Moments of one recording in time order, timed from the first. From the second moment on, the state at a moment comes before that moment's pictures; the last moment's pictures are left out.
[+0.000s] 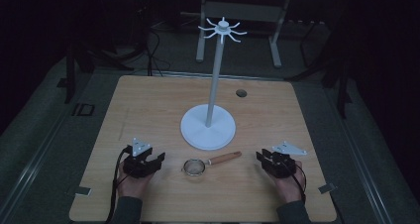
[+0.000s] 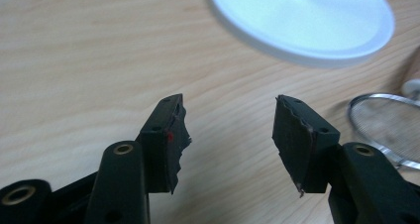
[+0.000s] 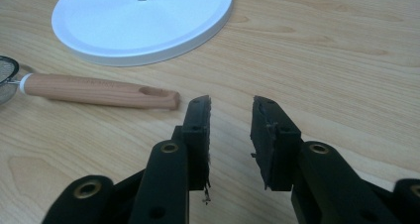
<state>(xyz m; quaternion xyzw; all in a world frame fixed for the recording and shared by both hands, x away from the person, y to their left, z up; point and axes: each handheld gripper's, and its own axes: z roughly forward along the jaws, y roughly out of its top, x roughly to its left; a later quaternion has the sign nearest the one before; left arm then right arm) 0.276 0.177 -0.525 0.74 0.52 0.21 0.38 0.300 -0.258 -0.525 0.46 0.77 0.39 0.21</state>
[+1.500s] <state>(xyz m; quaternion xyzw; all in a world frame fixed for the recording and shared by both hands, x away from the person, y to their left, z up) 0.354 0.057 -0.485 0.85 0.37 0.13 0.36 0.293 -0.276 -0.525 0.49 0.74 0.41 0.21</state>
